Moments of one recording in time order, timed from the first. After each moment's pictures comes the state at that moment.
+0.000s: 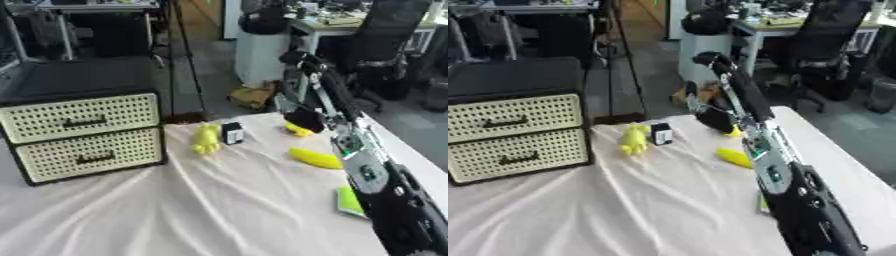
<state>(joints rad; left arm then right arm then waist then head) -0.05 0.51 0.13 -1.98 -0.50 0.11 -0.31 -0.56 -0.35 -0.02 -1.45 0.77 -0.29 -0.15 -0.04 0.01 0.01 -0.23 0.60</state>
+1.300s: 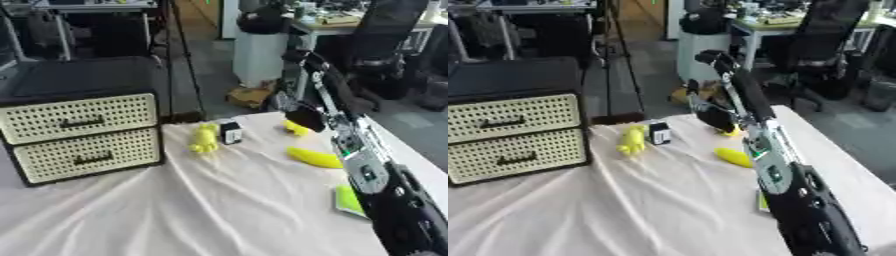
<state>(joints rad) -0.05 0.51 0.14 -1.98 -0.59 0.14 -0.37 -0.55 -0.35 -0.03 -1.45 0.78 -0.28 -0.16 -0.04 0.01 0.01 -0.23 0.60</state>
